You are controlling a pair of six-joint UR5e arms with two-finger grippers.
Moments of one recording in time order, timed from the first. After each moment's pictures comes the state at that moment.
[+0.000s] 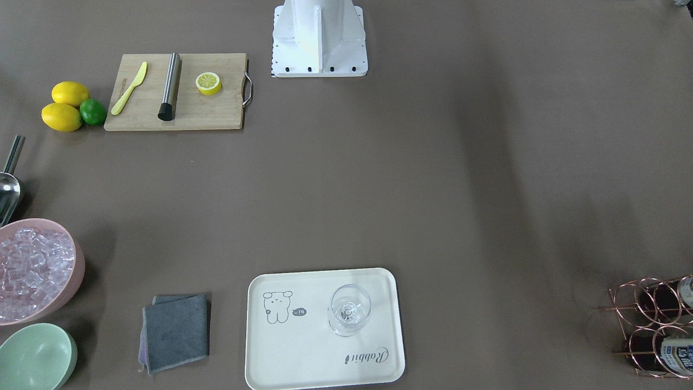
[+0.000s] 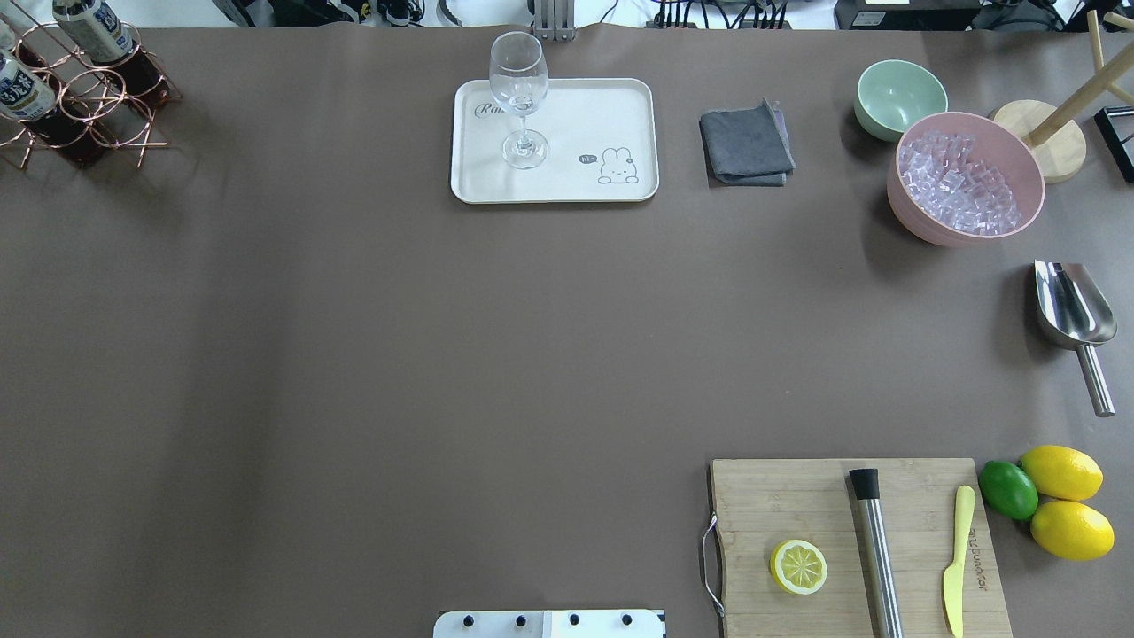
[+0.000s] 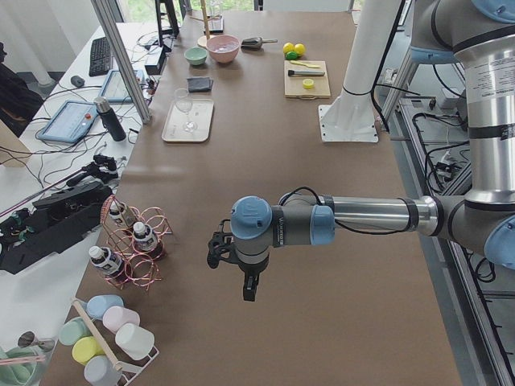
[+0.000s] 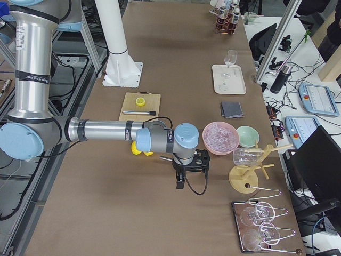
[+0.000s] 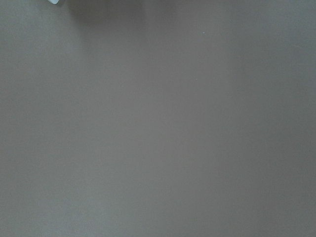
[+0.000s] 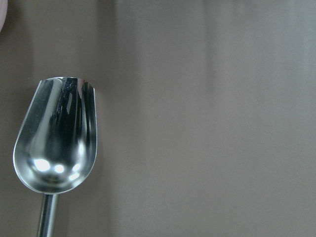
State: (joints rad) left arm -1.63 -1.38 -1.78 -1.51 -2.33 0.17; right arm 1.54 -1.70 1.71 -1.58 2.28 0.03
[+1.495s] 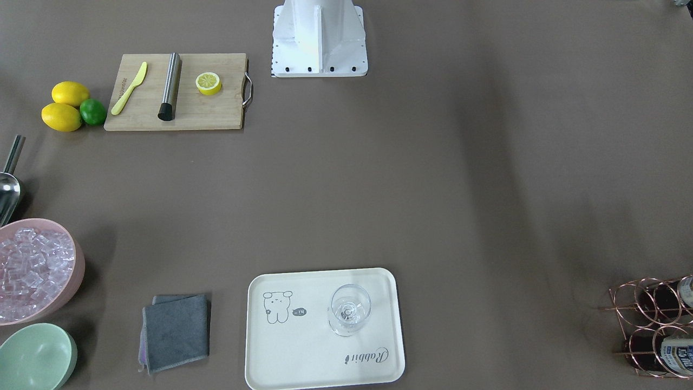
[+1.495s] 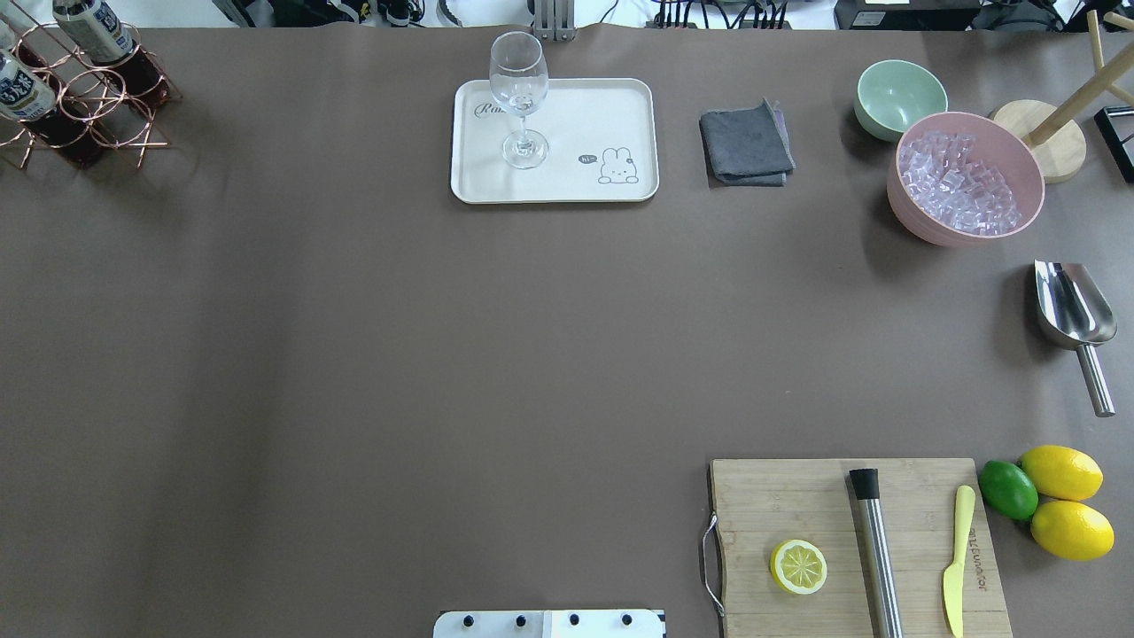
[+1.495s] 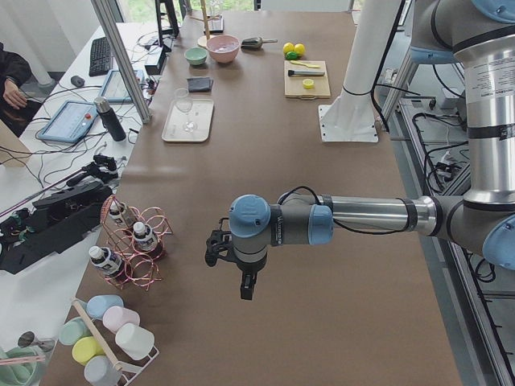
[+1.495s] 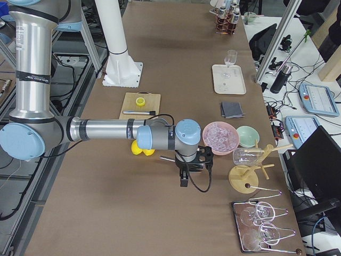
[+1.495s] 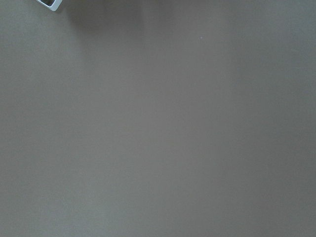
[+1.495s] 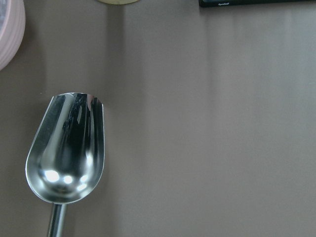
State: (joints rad) left arm -1.63 -1.39 -1.78 -1.52 -2.33 0.17; right arm 1.56 -1.68 1.72 -1.58 2.29 0.02
